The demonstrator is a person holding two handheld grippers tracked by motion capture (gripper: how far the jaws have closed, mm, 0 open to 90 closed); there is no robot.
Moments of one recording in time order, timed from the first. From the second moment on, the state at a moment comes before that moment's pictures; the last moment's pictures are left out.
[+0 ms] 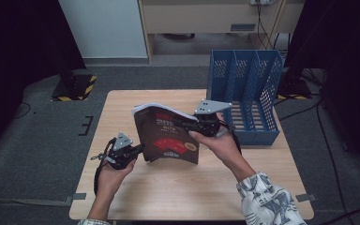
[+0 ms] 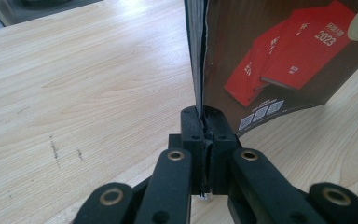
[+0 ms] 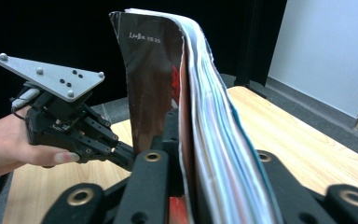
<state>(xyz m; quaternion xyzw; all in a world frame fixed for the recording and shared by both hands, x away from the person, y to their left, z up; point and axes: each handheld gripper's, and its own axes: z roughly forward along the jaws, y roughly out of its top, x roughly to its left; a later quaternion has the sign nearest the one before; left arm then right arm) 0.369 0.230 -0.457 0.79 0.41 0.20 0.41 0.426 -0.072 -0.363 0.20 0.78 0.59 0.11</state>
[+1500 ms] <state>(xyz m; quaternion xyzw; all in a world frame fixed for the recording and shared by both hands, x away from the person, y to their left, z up) 0.385 0.261 -0.516 0.77 0.51 0.19 0.33 0.427 -0.064 -0.341 0.22 0.78 0.57 0.15</state>
